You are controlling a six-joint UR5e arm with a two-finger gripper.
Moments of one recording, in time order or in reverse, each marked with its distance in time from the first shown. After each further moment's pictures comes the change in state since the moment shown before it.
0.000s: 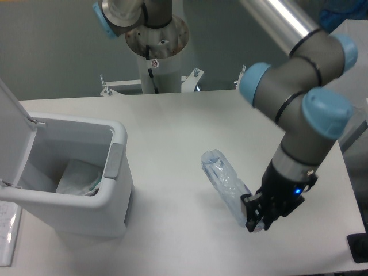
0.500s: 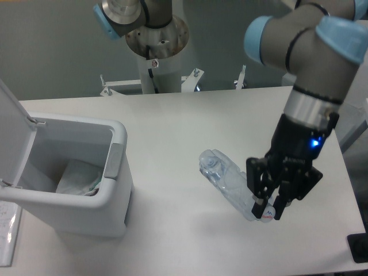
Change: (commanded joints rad) arm 0.000 0.107 -0.002 0.189 -0.248 -0.011
